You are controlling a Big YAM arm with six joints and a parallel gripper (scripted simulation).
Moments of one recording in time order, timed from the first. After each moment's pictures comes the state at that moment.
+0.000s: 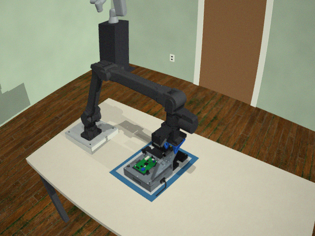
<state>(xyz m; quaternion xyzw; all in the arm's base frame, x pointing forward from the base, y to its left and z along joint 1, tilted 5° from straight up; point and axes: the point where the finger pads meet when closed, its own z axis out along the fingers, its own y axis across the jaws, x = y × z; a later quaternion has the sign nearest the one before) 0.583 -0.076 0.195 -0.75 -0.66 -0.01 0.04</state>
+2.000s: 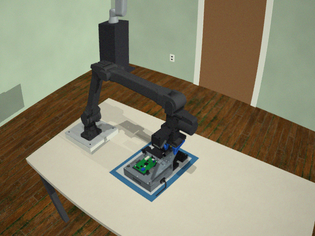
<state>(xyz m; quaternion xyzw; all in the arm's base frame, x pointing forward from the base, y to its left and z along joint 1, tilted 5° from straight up) 0.581 -0.075 0.187 -0.75 -0.66 0.00 0.04</state>
